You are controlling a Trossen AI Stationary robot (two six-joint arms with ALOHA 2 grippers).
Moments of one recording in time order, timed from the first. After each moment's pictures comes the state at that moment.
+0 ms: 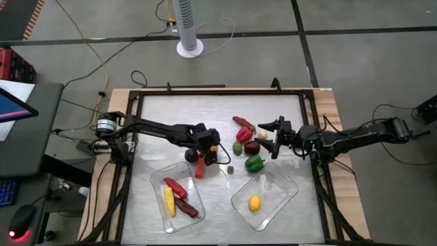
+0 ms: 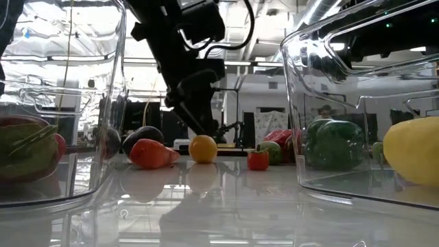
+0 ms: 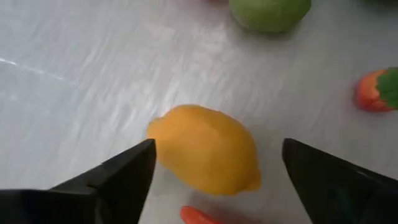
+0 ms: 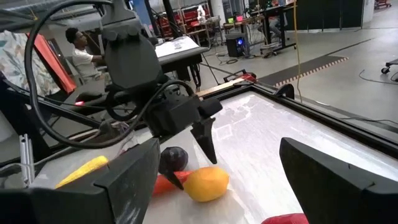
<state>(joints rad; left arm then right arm) 0.05 1.79 1.16 -0.45 -0.19 -0.30 0.04 0.80 0.27 0.50 0.32 0.25</state>
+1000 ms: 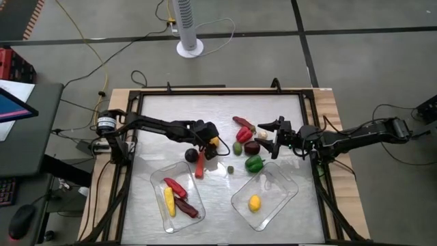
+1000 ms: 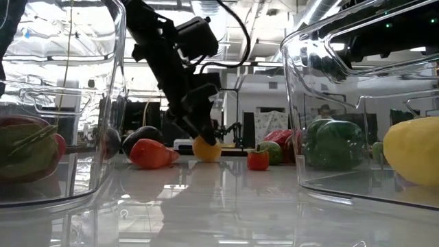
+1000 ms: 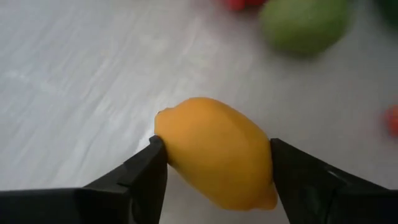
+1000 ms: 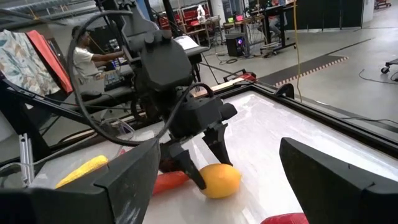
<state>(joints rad) 0.14 1.79 1.07 -0.25 -0.10 -0.25 0.04 0.81 0.27 0.50 0.32 0.25</state>
